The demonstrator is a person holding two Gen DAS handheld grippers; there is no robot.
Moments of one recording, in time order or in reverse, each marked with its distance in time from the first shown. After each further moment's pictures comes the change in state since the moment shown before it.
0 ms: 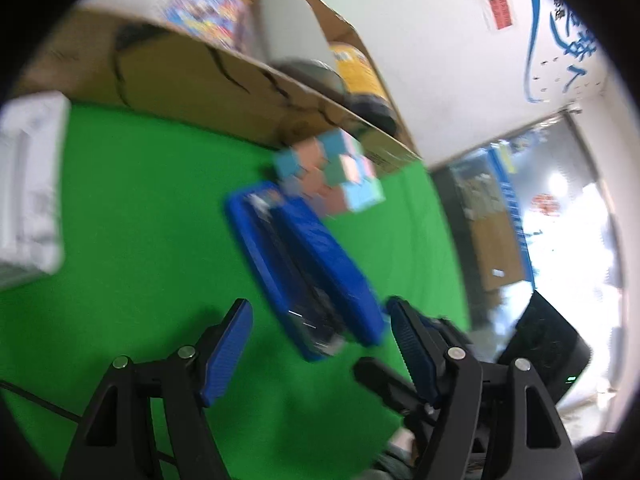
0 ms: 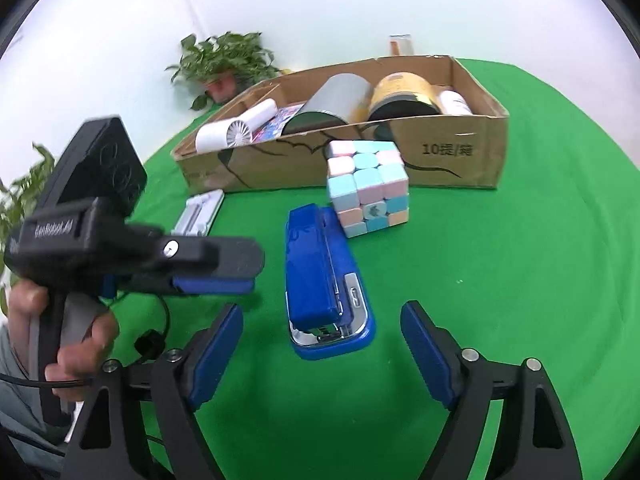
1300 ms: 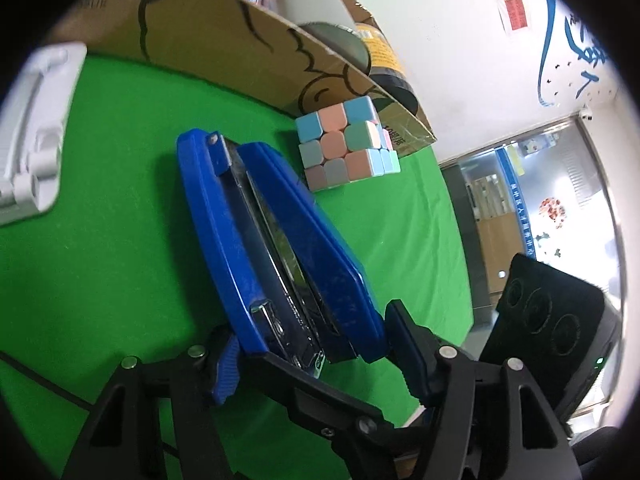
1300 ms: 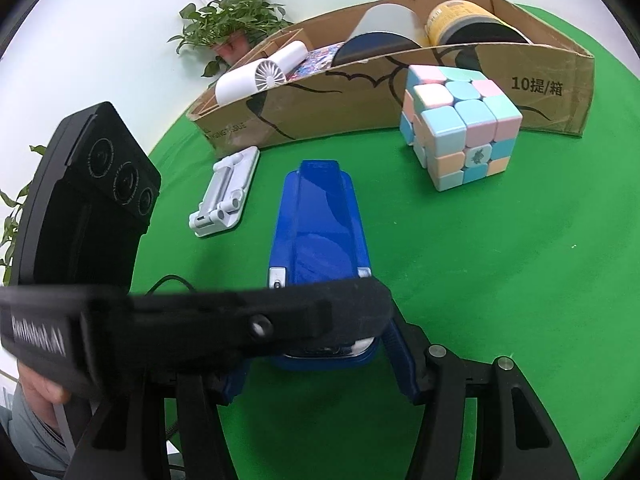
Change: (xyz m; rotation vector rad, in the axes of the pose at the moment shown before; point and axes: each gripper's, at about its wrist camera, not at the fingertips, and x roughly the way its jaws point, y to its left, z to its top) left arm 0.003 0.013 -0.031 -0.057 0.054 -0.015; right arm 0.075 0.049 0.008 0.084 0.171 0.171
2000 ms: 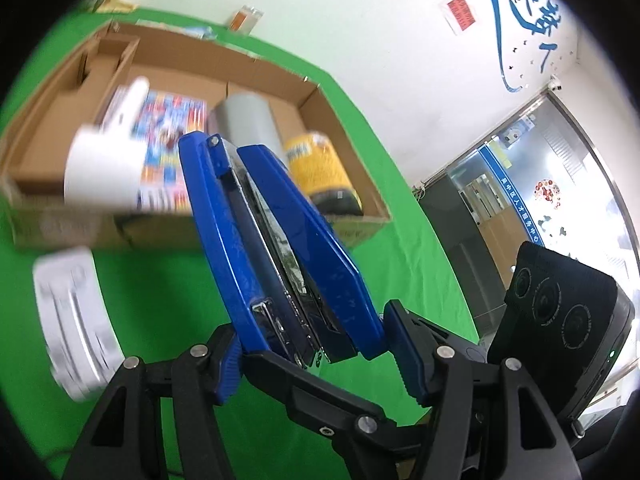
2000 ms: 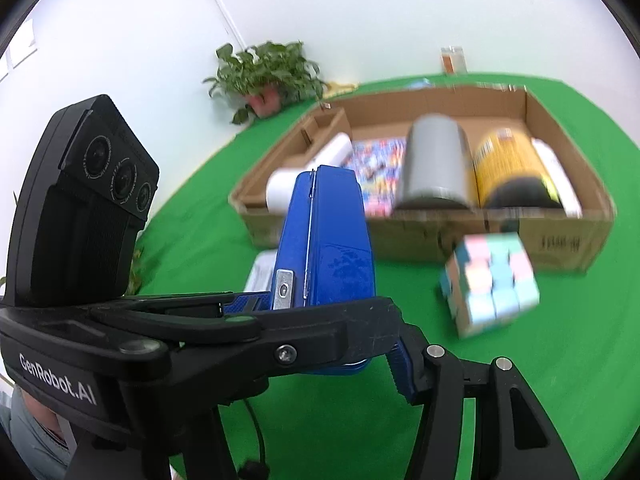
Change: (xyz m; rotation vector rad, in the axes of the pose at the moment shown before) left arm -0.055 -0.056 0.075 0.219 -0.140 0.046; right arm -0.047 0.046 0.073 -0.100 -0.218 -0.008
